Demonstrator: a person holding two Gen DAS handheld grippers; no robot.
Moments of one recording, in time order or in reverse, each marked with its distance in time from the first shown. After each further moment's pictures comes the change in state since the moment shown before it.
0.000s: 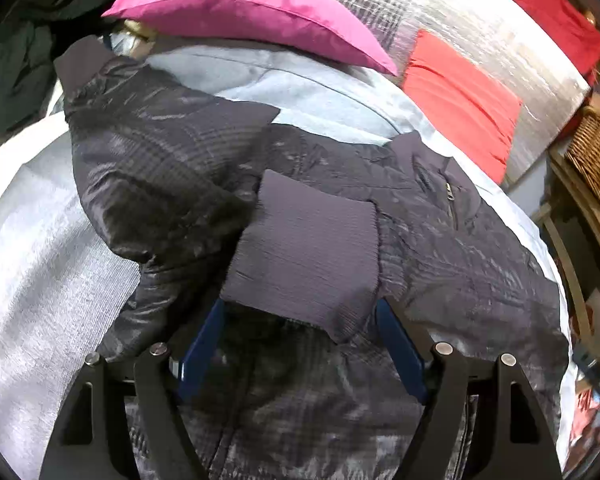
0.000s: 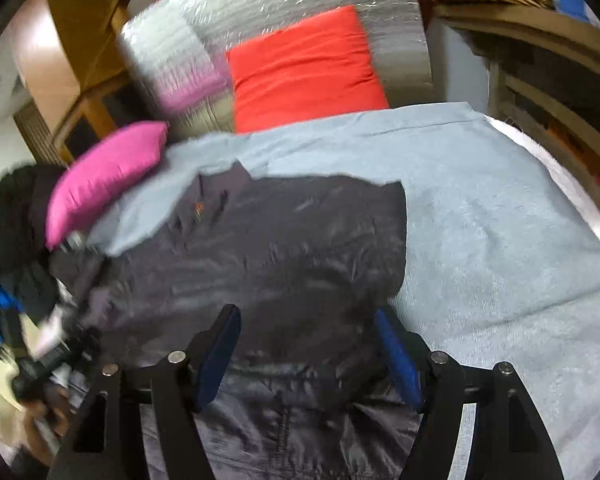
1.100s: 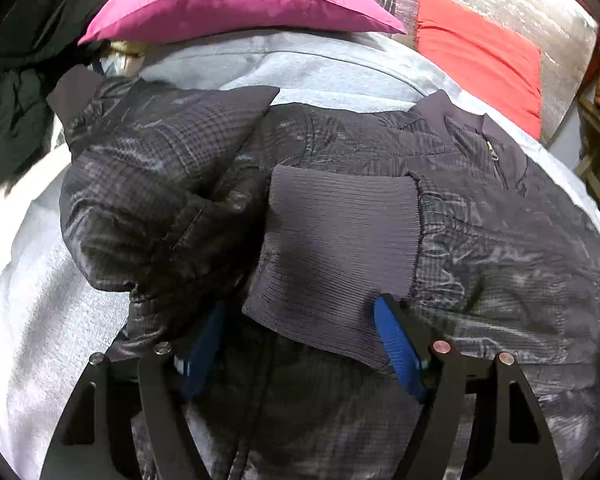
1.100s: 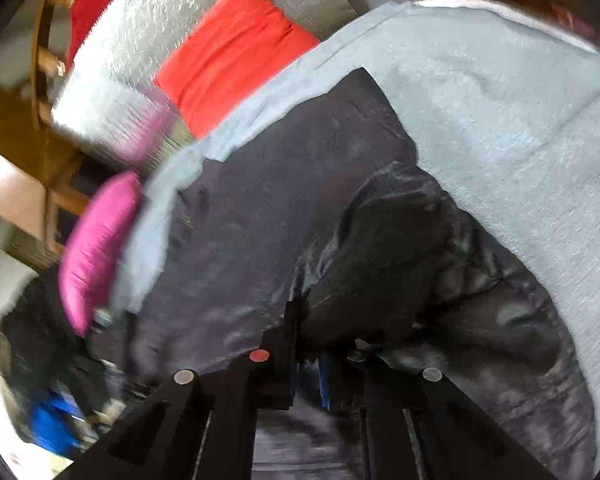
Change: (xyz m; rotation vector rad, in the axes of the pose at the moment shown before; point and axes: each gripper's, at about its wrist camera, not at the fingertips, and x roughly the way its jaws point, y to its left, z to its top) left arm 0.035 -0.021 -0.003 0.158 0.023 0.212; right arm 0.029 -0.037 -0.055 0.516 0.096 0.146
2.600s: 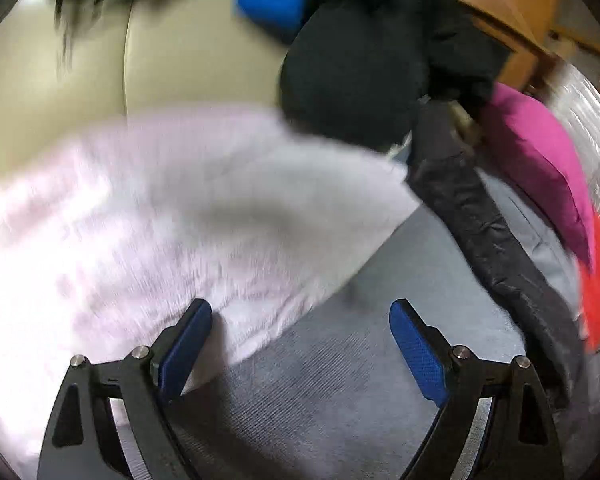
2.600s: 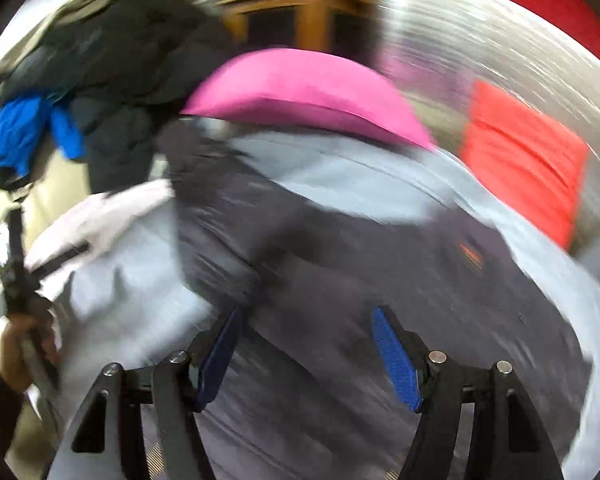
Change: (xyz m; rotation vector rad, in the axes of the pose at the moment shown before) left arm -0.037 0.342 -0.055 -0.652 -0.211 0.095; right arm 0.060 0.380 -0.170 -1.176 -0.001 0.018
